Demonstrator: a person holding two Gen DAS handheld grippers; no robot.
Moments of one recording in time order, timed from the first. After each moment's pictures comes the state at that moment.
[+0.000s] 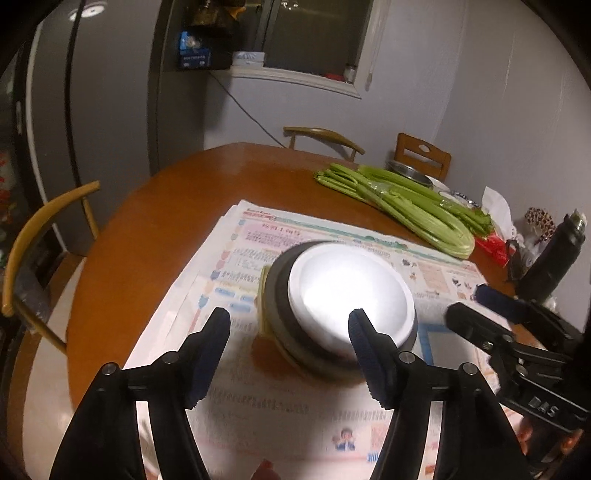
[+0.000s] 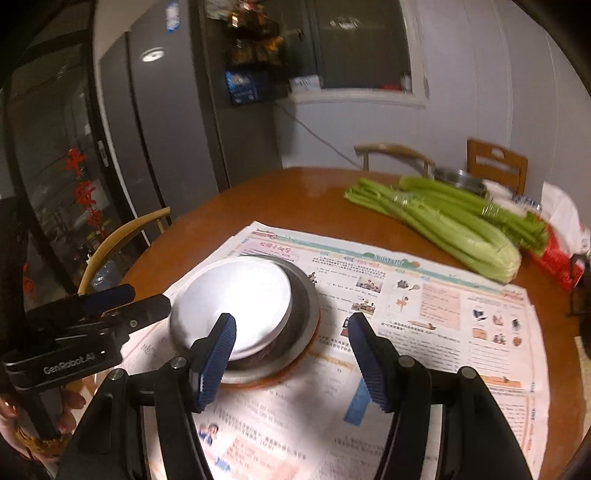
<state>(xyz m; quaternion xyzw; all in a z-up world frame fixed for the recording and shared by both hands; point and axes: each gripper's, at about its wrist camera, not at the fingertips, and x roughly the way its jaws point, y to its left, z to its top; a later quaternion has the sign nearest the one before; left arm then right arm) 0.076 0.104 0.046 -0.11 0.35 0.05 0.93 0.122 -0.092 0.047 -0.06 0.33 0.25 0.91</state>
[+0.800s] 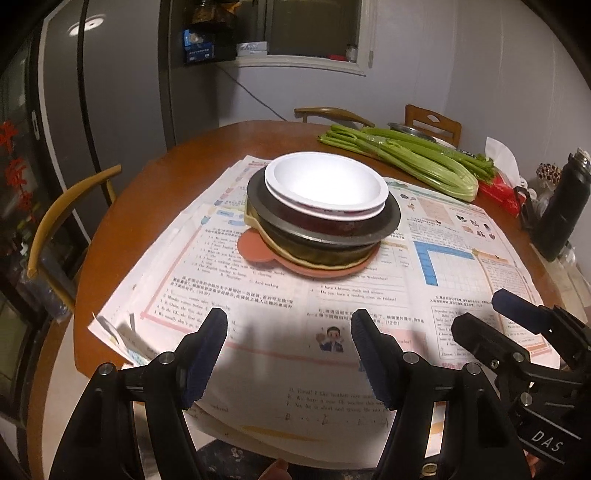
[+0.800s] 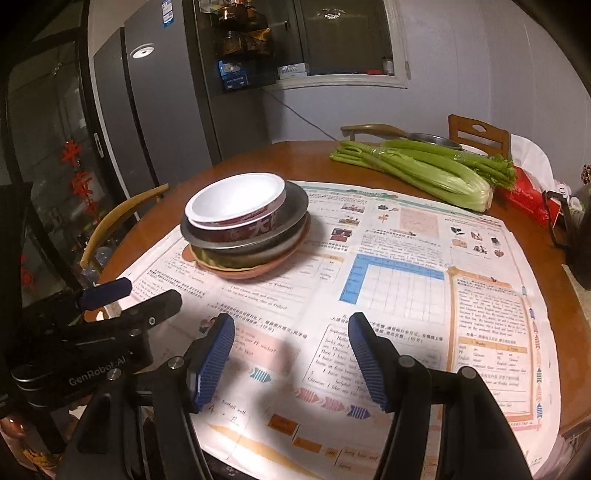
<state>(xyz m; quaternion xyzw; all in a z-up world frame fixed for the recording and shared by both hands) 0.013 0.046 0.004 -0.07 0.38 0.08 0.92 0.043 -0.128 -0.003 -0.04 0.36 0.23 0.90</state>
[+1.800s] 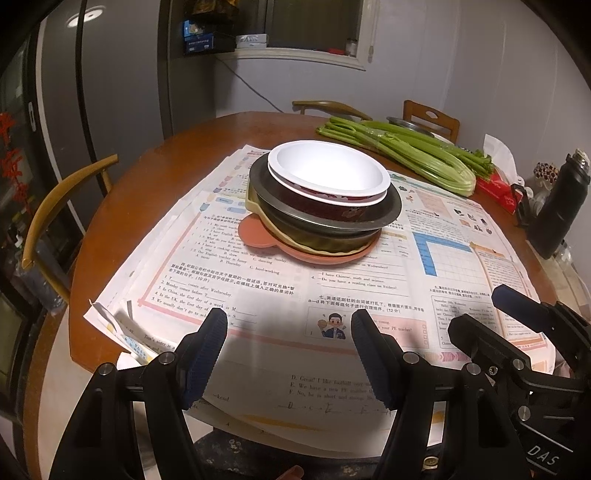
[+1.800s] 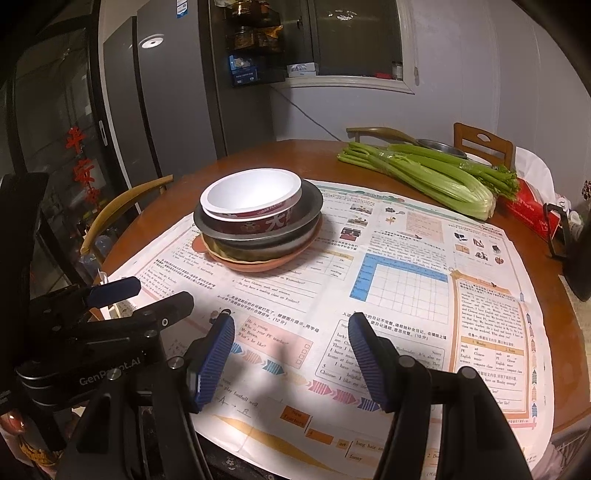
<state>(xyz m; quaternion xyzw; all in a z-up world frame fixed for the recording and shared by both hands) 0.011 0.053 -0.001 -0.08 0.39 0.07 0.92 0.030 -0.115 0.000 -0.07 0.35 0.23 0.90</state>
